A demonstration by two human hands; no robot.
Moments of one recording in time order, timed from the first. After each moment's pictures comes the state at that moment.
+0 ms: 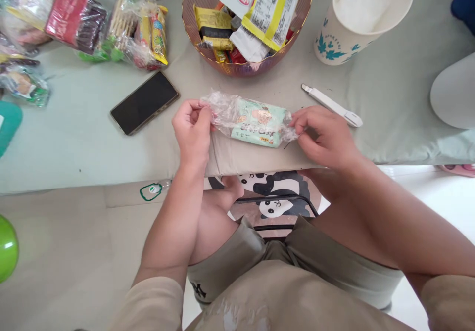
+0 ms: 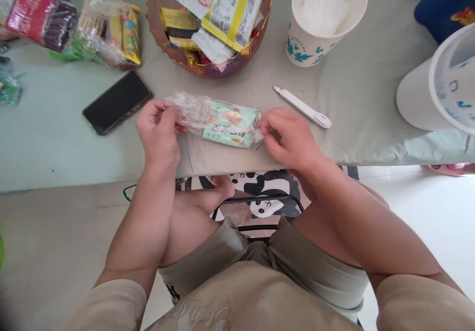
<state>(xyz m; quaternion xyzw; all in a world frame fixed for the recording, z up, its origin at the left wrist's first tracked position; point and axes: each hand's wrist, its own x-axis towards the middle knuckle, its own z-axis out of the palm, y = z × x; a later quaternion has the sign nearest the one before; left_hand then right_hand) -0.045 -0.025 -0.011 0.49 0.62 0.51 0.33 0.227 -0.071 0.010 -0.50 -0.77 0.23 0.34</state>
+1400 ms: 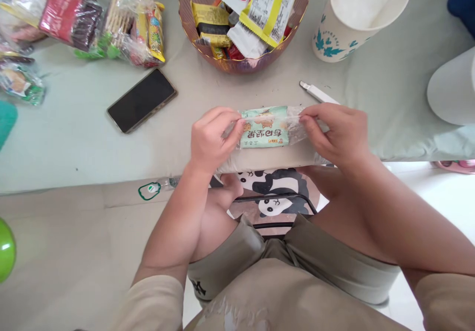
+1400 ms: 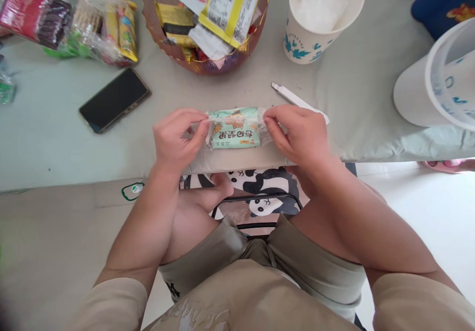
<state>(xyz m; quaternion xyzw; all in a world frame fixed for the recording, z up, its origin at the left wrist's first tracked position) -0.037 -0.043 0.002 0.80 0.42 0.41 0.14 0.233 -0.077 0.017 -0.58 -0.76 0.08 0.29</state>
